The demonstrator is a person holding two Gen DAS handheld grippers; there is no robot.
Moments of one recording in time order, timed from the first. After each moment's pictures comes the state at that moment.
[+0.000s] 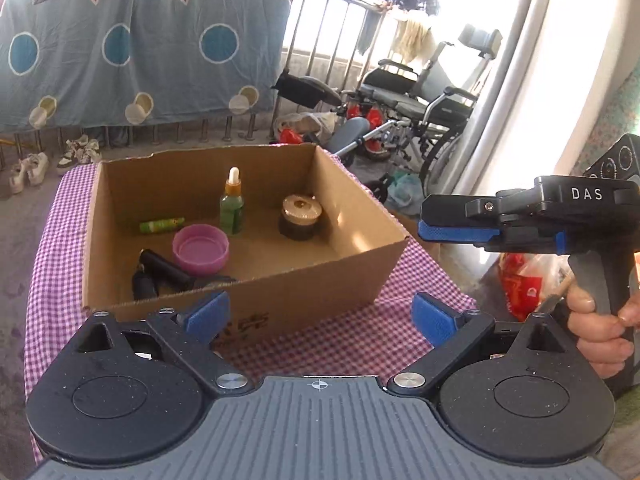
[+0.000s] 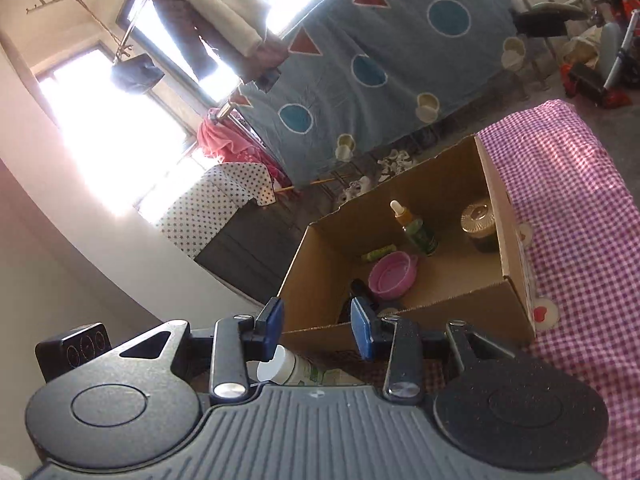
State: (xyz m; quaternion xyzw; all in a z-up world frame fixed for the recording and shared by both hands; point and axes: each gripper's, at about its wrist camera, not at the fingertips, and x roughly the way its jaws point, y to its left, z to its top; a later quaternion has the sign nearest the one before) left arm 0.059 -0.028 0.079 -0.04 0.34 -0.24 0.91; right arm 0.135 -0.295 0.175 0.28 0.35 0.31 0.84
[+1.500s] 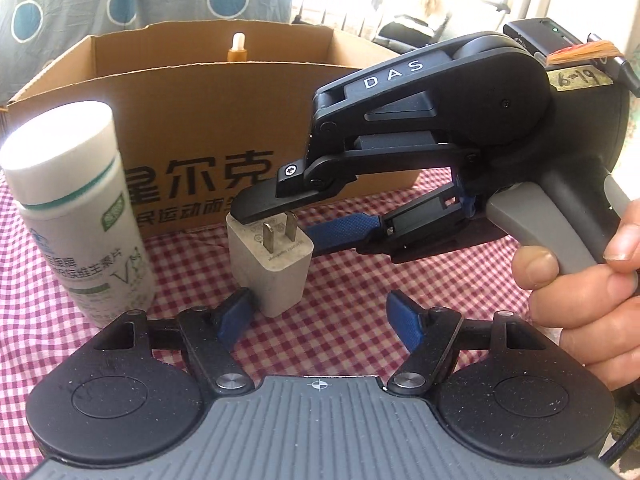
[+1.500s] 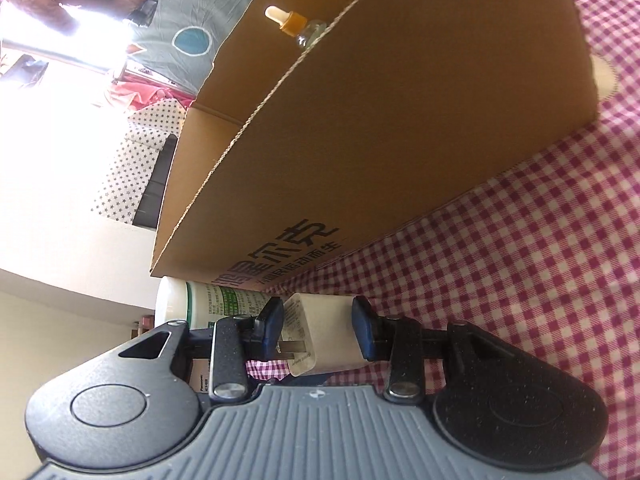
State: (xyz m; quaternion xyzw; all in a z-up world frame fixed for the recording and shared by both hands) left arm 0.067 -0.043 -0.046 -0.02 0.37 -0.23 0.90; right arm 0.162 -0.224 0.038 0.36 0.52 0.23 0.74
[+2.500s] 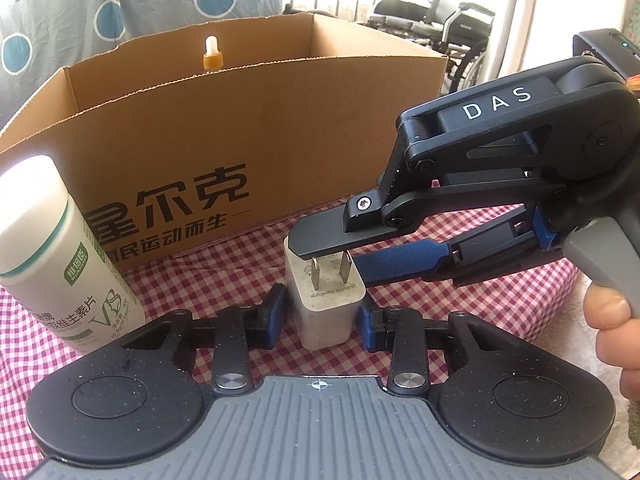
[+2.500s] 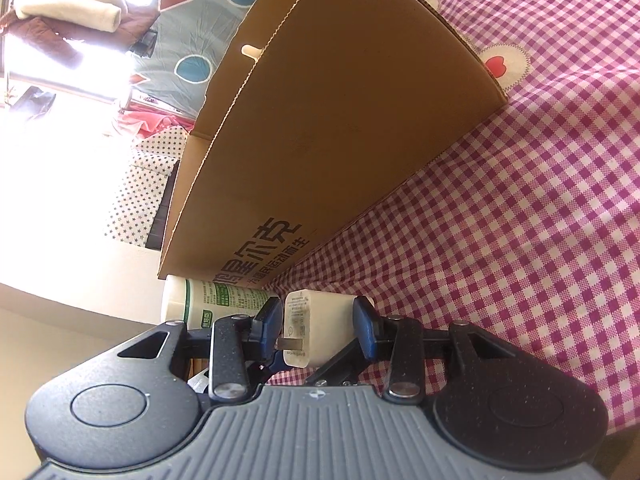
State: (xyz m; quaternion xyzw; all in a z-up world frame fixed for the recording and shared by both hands) left arm 0.086 -0.080 -0.044 0.06 0.38 -0.21 0.90; right arm 0.131 -0.269 0.039 0.39 0.49 0.23 0.74
